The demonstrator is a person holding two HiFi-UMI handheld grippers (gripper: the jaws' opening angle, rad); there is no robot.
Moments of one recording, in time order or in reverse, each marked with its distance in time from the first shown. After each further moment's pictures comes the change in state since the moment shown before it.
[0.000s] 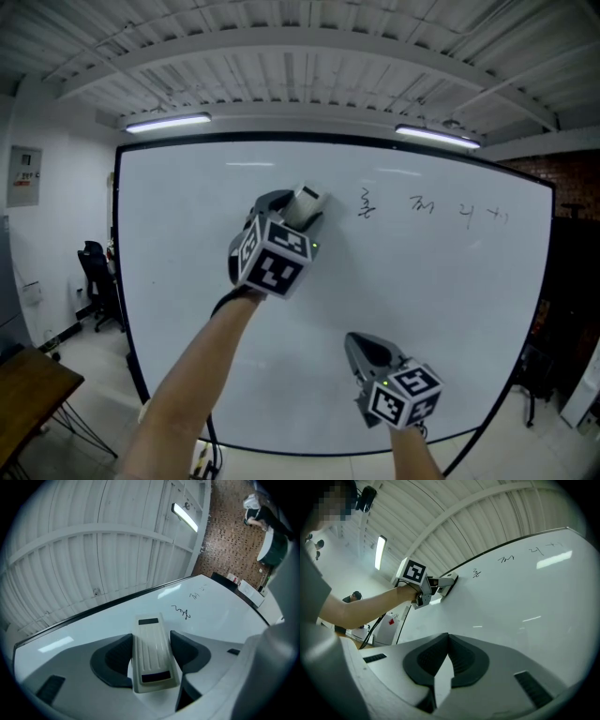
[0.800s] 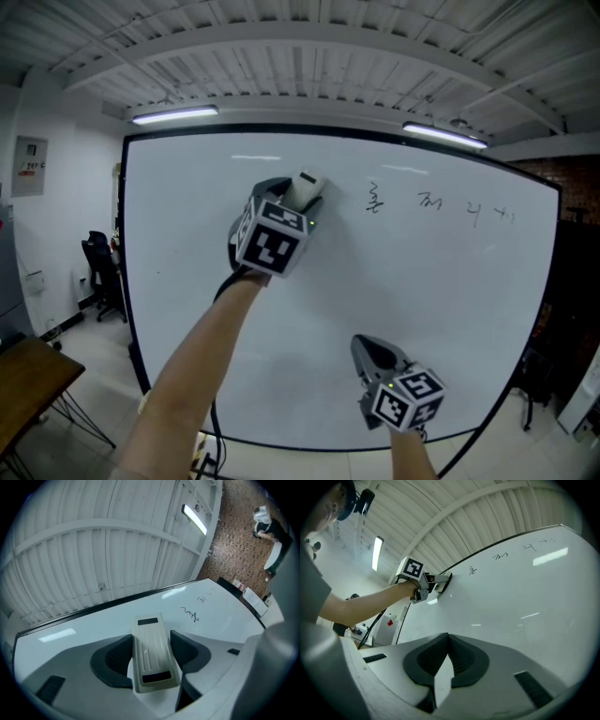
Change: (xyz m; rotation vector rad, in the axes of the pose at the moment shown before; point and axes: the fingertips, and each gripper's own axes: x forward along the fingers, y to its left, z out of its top) left arm -0.002 0.024 -0.003 -0.094 0.017 0.028; right arm -0.009 -0.003 -0.015 0.038 0.007 -0.019
